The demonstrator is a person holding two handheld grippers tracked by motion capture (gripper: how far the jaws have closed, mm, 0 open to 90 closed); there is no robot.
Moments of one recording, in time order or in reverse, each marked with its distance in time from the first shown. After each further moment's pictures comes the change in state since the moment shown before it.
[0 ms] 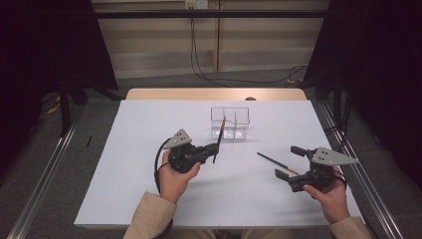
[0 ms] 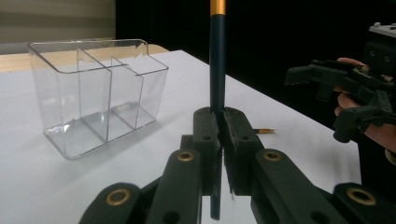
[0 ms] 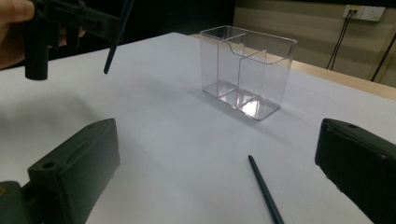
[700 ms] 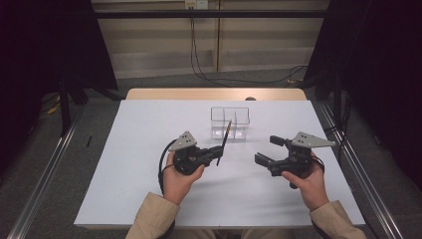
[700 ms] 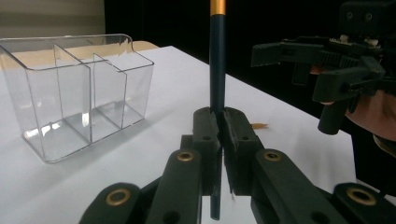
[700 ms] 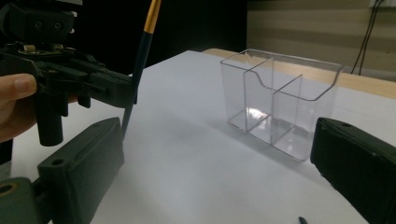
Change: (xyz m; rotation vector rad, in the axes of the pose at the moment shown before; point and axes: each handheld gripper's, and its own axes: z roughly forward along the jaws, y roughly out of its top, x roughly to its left) left arm -0.006 -0.004 0.008 0.018 -0.022 0.023; right arm 0.013 0.033 0.051 -0.015 0.061 0.112
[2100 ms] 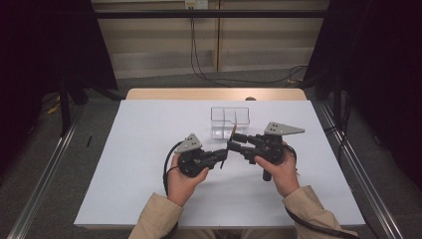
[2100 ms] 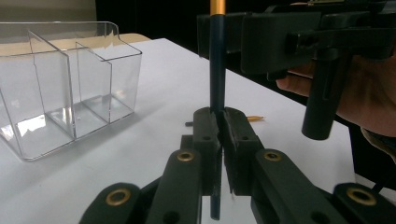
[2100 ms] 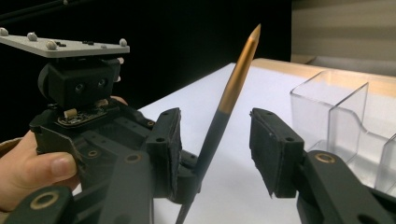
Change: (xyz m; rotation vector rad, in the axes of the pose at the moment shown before) left arm -0.004 -0.006 0.011 0.013 -0.022 0.002; right arm 0.024 0.023 0.060 -0.025 0.162 0.071
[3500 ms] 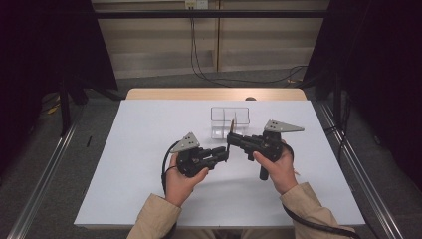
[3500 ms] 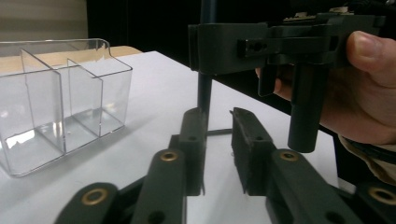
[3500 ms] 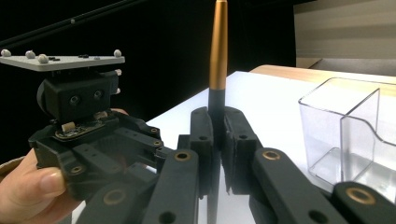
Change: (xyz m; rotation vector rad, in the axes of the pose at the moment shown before) left arm -0.003 0.005 -0.006 -0.050 -0.041 -0.005; right arm 0.001 0.005 0.003 -0.039 0.016 0.054
